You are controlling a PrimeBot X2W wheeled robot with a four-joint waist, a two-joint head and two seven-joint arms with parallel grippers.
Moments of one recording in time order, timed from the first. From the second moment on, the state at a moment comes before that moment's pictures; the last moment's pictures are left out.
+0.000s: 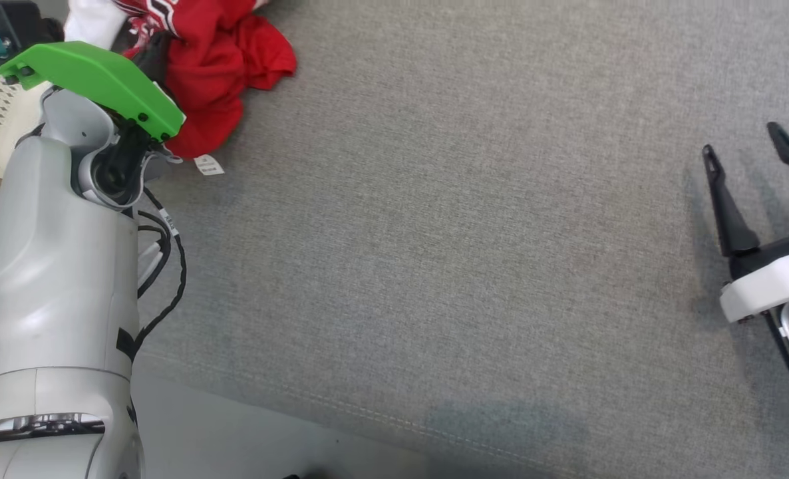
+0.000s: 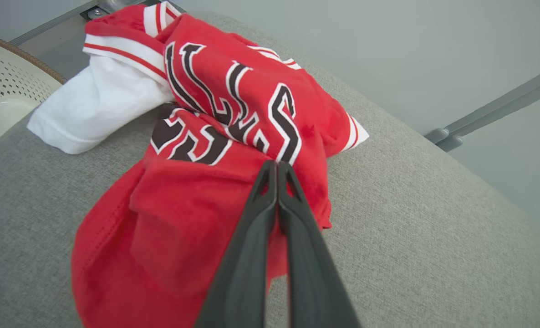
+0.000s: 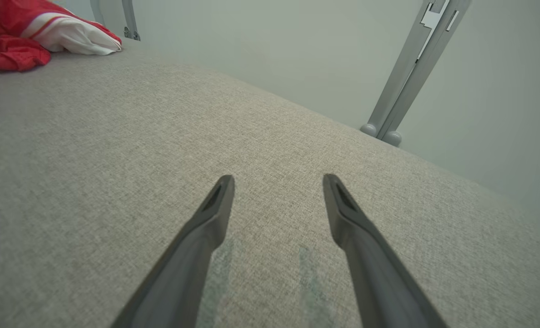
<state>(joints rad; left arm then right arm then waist) -0.96 0.02 0.01 0.82 -0.65 -0.11 0.24 -0.17 -0.51 0.22 -0.03 0.17 -0.06 -0.16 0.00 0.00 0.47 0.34</state>
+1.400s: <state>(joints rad) -0.74 0.03 -0.78 0.27 -1.12 -0.12 0.30 -0.15 -0.32 0.30 0.13 0.21 -0.07 -0.23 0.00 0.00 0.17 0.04</state>
